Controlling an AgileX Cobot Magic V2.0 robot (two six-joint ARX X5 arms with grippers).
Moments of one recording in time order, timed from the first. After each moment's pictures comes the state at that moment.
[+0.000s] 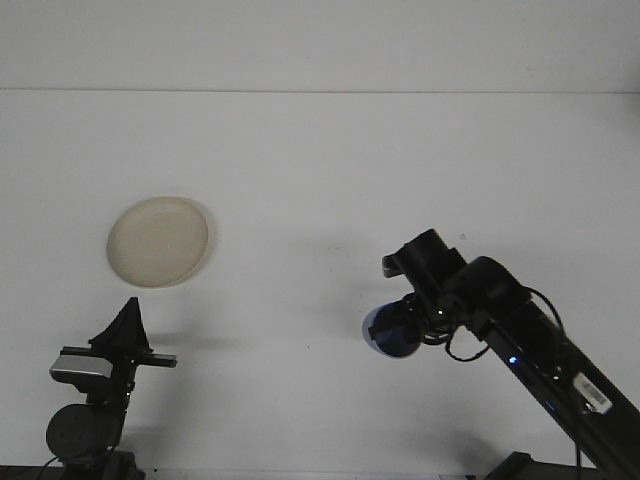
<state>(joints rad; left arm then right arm) -0.08 0.01 0.03 0.27 -0.02 -0.04 0.62 1.39 1.40 -1.33 -0.03 0.36</state>
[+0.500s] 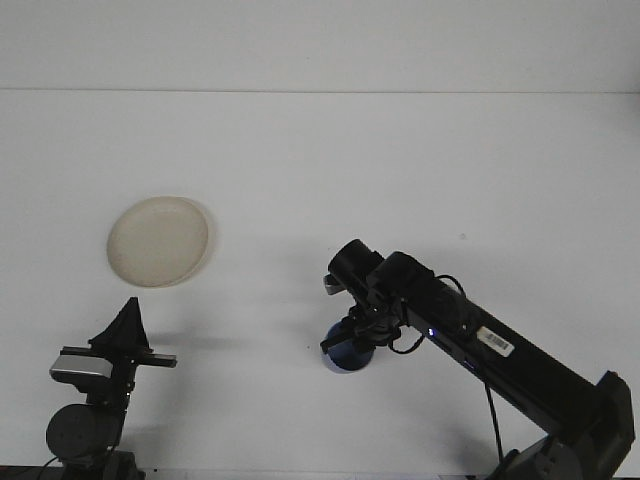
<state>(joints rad) -0.08 0.01 0.03 0.27 -0.02 -0.04 0.75 1.64 1.40 -1.23 -0.12 0.36</state>
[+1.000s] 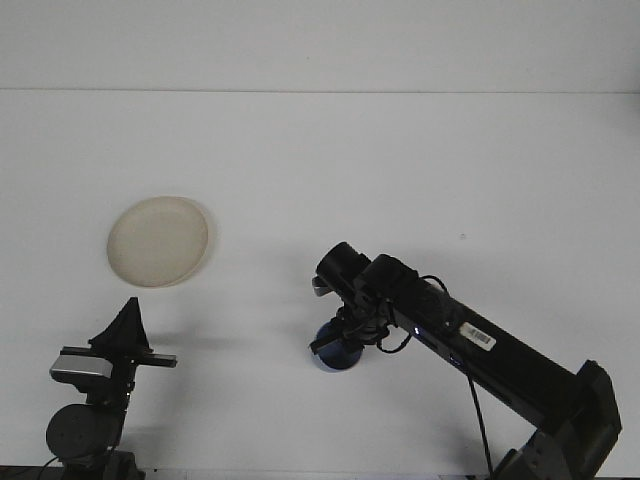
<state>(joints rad) -0.08 0.01 0.03 0.27 -0.02 -0.04 0.78 1.68 1.40 -1.16 -0.12 0.36</state>
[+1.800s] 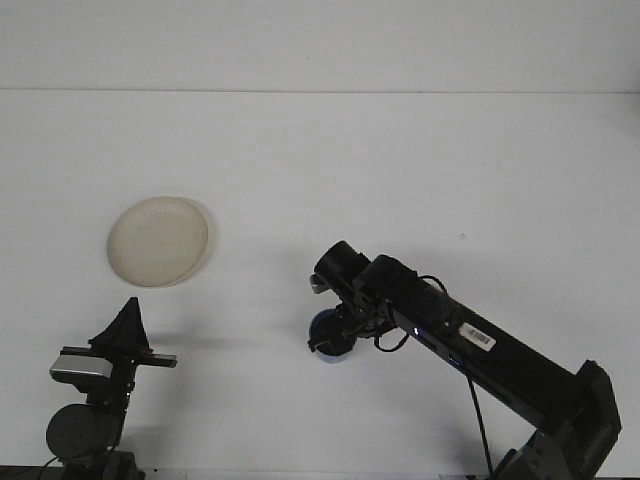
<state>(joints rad) -0.08 0.01 0.03 0.27 -0.02 -0.04 0.78 1.68 1.40 -1.13 -0.11 0.36</state>
